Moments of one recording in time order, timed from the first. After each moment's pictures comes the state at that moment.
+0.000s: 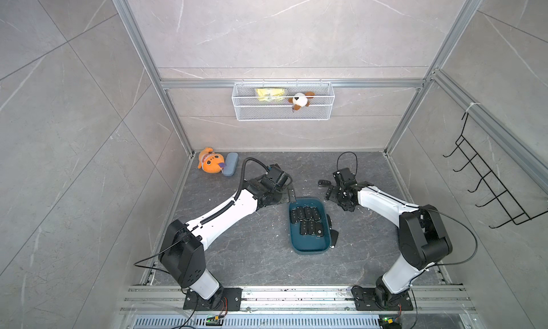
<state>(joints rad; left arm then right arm) -0.73 1.58 1.34 -0.71 -0.12 -0.72 0.33 1.72 1.13 -0.54 0.15 0.74</state>
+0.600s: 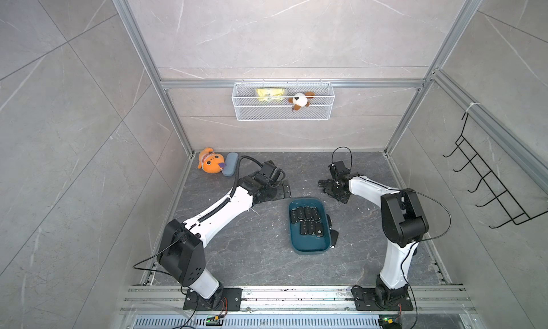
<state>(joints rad) -0.65 1.58 1.34 -0.69 -0.06 -0.68 0.28 1.97 1.35 -0.54 0.13 0.74</state>
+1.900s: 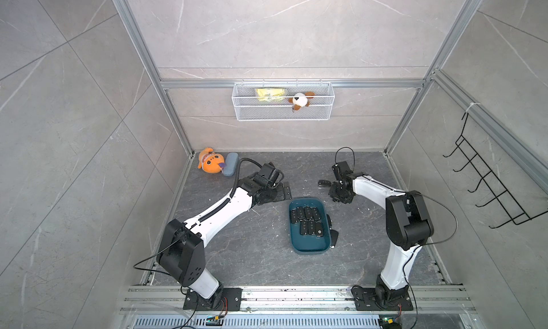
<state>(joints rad) -0.64 1.57 1.30 -0.65 0.02 -0.67 0.27 1.88 1.31 -0.63 0.13 0.68</state>
